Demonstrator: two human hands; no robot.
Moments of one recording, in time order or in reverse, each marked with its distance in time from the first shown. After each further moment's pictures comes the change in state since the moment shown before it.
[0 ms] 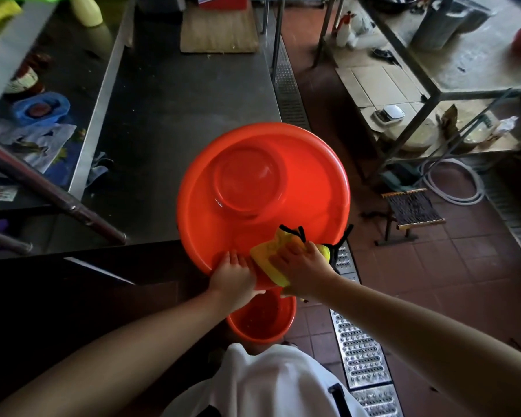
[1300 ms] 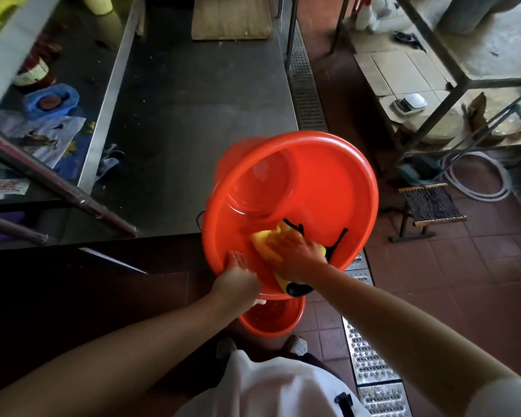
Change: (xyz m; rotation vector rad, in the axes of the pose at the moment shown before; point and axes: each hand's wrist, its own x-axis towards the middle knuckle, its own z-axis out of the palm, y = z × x) left_hand -0.014 -0.001 -0.016 0.149 -0.103 0.115; right_hand 0.070 0.002 0.029 0.304 -0.039 0.176
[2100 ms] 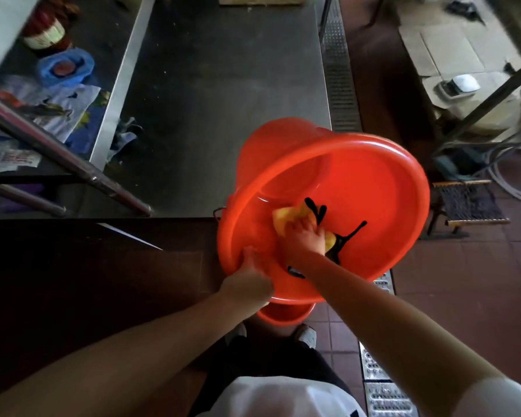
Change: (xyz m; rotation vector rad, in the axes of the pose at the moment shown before) left_hand -0.011 -0.007 -0.002 0.177 0.025 0.089; right_hand 0.063 -0.027 0.021 0.130 0.074 0.189
